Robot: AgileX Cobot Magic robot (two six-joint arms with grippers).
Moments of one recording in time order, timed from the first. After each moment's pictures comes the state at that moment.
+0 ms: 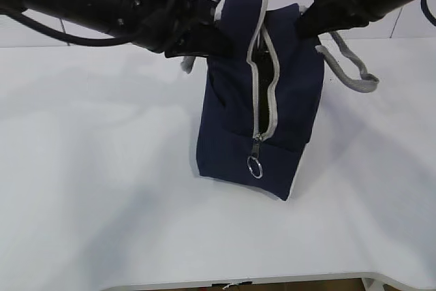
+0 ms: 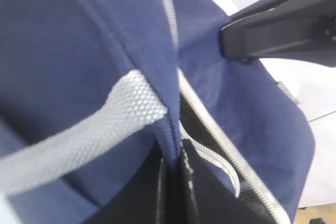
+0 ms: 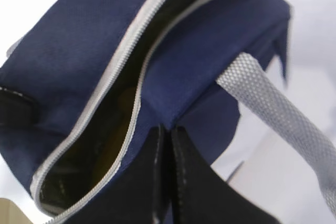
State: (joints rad) left arm -0.50 1.76 -1.33 -1.16 0.63 0.79; right arm 0.16 1.63 -1.42 0.69 0.86 -0.69
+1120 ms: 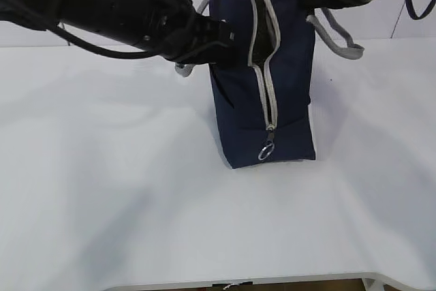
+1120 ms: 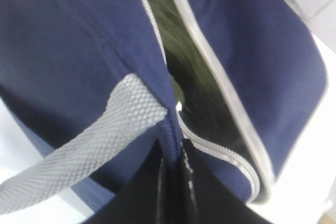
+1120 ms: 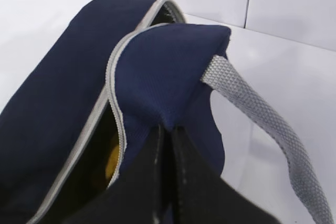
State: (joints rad) left arm -0.56 1.81 -1.35 -1.05 0.45 0.79; right arm 0.16 1.69 -1.42 0.79 0.55 -0.85
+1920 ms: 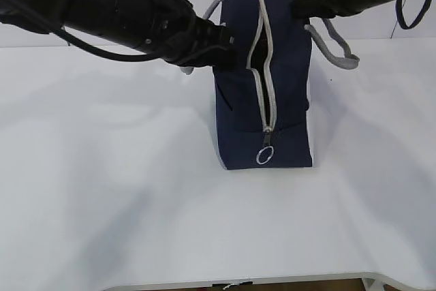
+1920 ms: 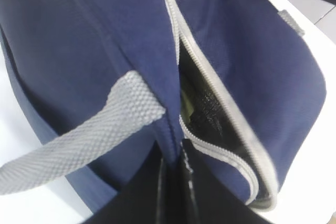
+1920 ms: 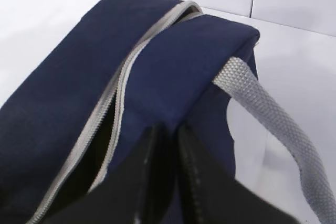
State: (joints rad) left arm -0.56 1.82 -1.35 -1.04 0.44 0.79; right arm 0.16 1.72 -1.42 0.83 0.55 -0.87
